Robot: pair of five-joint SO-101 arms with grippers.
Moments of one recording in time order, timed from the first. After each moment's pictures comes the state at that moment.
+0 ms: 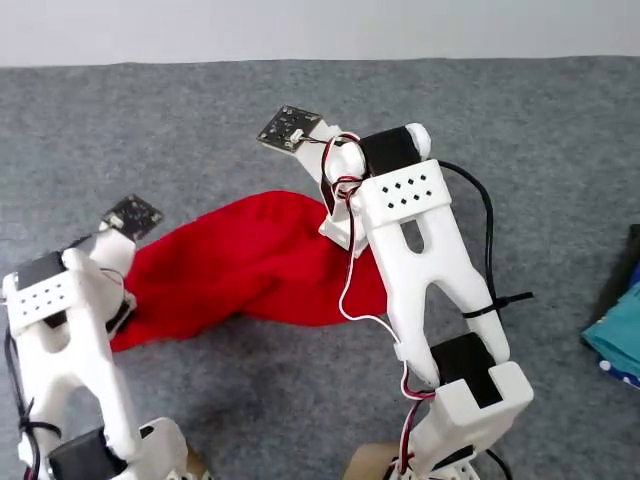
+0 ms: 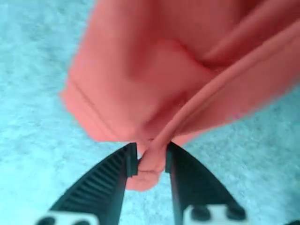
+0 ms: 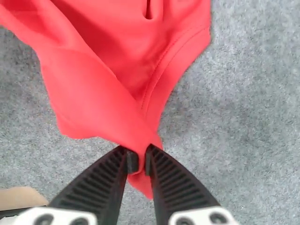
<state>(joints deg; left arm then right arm) -29.7 -18.3 42.2 72.1 -51.2 -23.9 9.1 -22.0 100.5 33.6</state>
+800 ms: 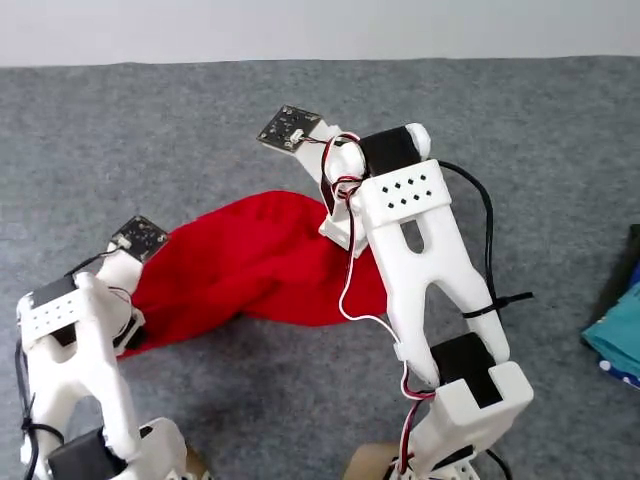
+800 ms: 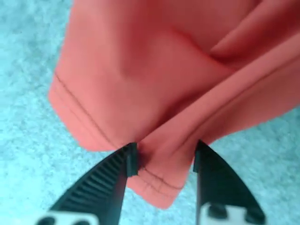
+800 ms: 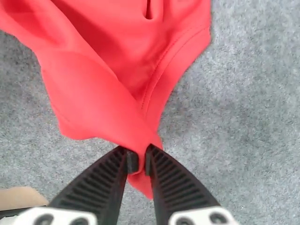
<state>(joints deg) -31.3 -18.3 51.7 59.1 -51.7 -23.9 9.1 -22.0 100.5 33.6</state>
